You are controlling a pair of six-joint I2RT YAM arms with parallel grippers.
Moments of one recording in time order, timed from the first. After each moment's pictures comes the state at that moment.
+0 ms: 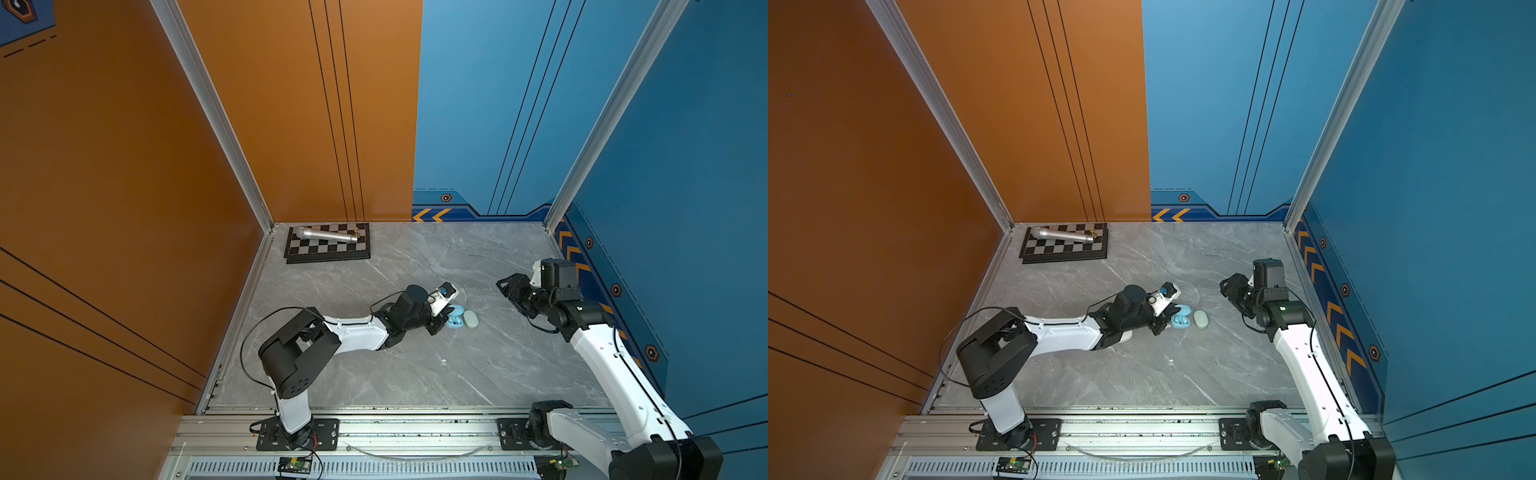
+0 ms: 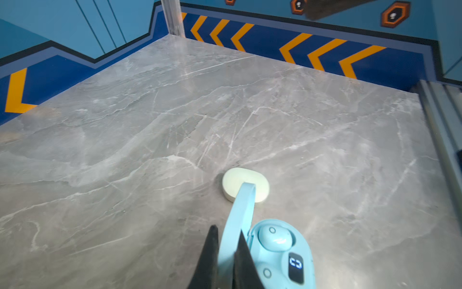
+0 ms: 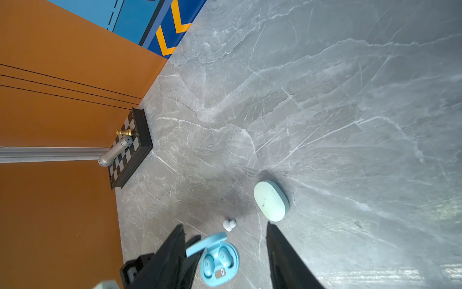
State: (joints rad) left arm -0.84 1.82 0.96 0.46 0.18 0.06; right arm 0.09 1.06 0.92 -0.62 -0.24 0.82
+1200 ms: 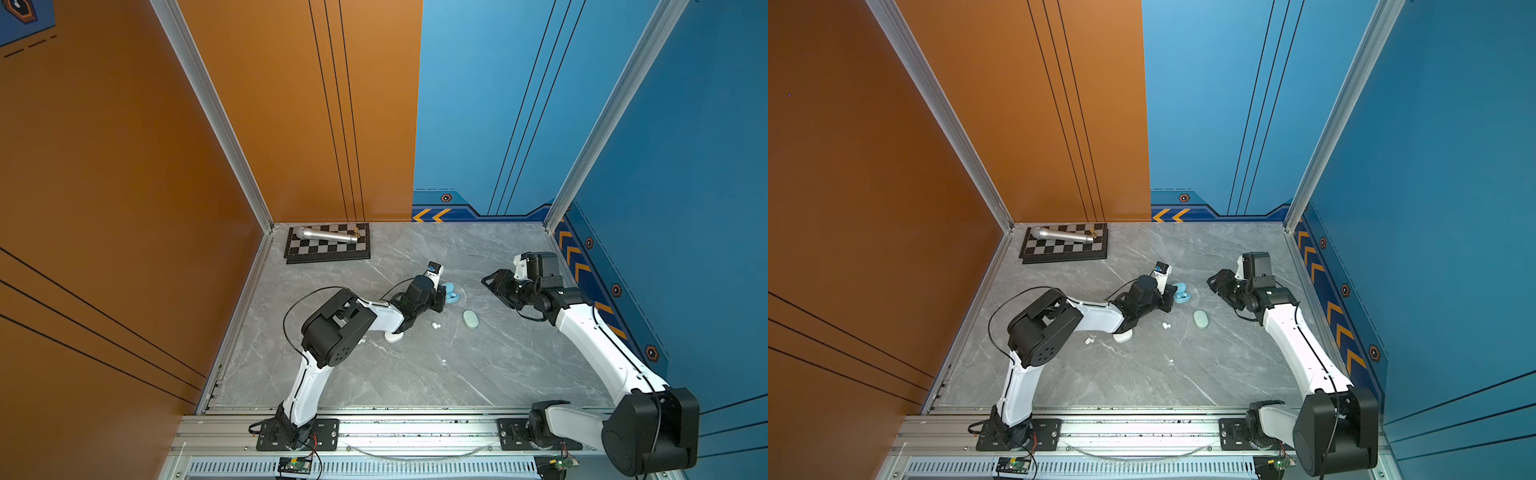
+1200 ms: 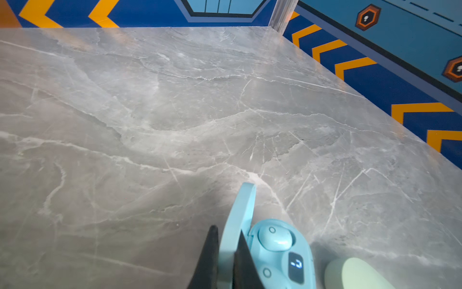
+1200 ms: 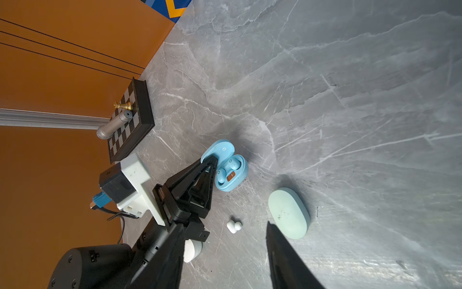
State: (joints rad) left arm -0.79 2.13 1.16 0.55 -0.06 -0.32; right arm 0.10 1.23 0.94 -0.51 -0.35 0.75
